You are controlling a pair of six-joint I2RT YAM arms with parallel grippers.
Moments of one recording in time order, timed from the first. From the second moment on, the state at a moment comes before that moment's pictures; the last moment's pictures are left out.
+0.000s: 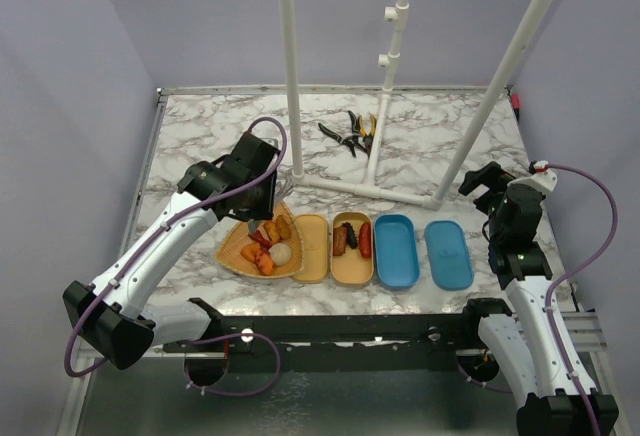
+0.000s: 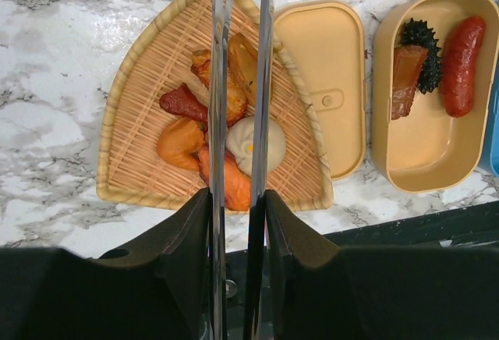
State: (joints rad) left arm -0.59 1.21 1.27 -1.10 -0.12 -0.42; right arm 0.00 0.65 0.52 -0.12 0.27 0.47
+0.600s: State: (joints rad) left arm -0.59 1.15 1.33 -1.26 -0.12 -0.45; right arm 0.00 0.64 0.52 -0.12 0.27 0.47
